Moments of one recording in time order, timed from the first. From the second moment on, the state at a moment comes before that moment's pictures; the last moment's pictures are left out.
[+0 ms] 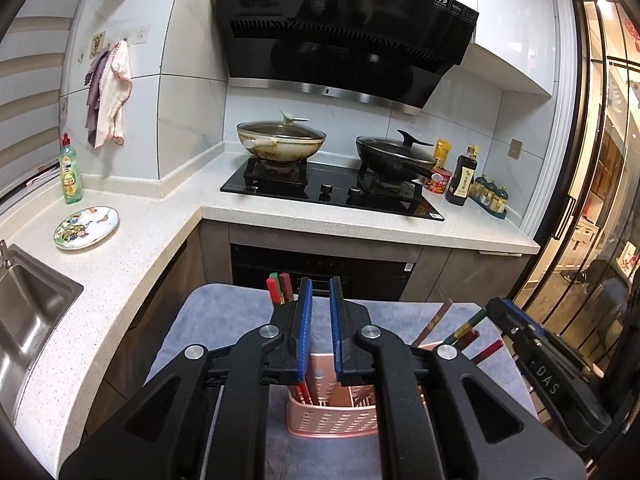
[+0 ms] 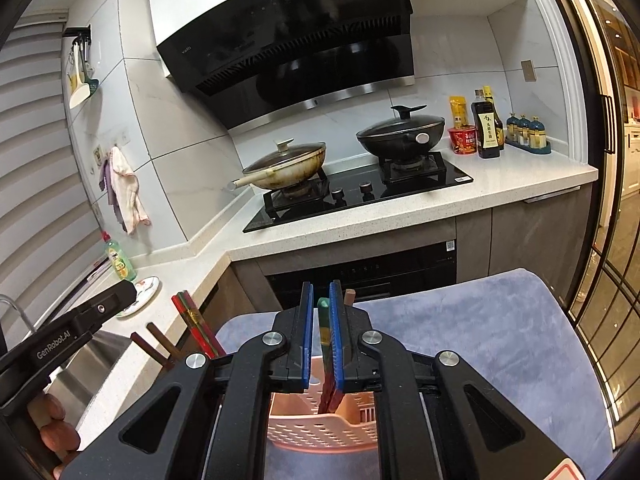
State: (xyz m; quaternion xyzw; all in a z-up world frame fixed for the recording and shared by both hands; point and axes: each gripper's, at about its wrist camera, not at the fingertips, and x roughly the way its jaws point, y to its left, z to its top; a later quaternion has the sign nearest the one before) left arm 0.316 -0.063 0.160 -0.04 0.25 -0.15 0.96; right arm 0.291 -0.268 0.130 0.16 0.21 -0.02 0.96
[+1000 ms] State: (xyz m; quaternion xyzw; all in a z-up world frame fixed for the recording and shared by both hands) left arm 0.224 -0.054 0.144 -0.01 0.25 -0.13 0.96; right arm 0.180 -0.234 0.121 0.11 0.23 -0.02 0.97
